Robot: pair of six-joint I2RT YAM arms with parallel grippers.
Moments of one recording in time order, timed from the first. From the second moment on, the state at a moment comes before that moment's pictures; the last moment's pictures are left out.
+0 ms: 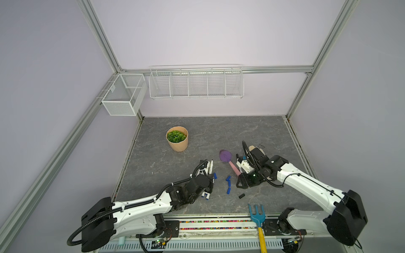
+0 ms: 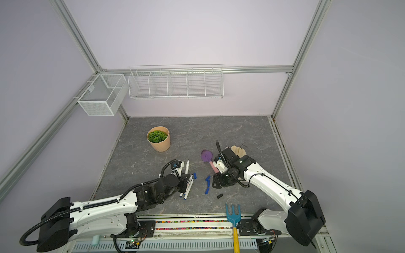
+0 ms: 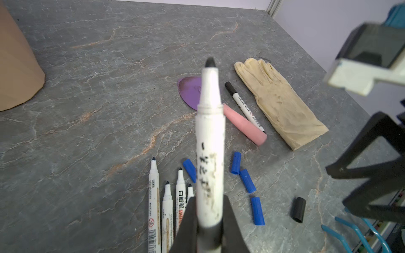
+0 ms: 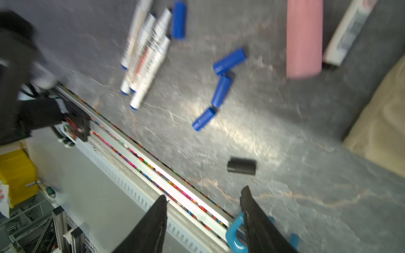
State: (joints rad) left arm -1.16 1.08 0.52 -0.02 -0.43 -0.55; right arm 0.65 1.26 0.91 -0.99 -0.35 0.33
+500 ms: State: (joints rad) left arm -1.16 1.06 0.50 0.00 -0.40 -0.58; right arm 0.71 1.54 0.84 -1.01 -0.37 0.37
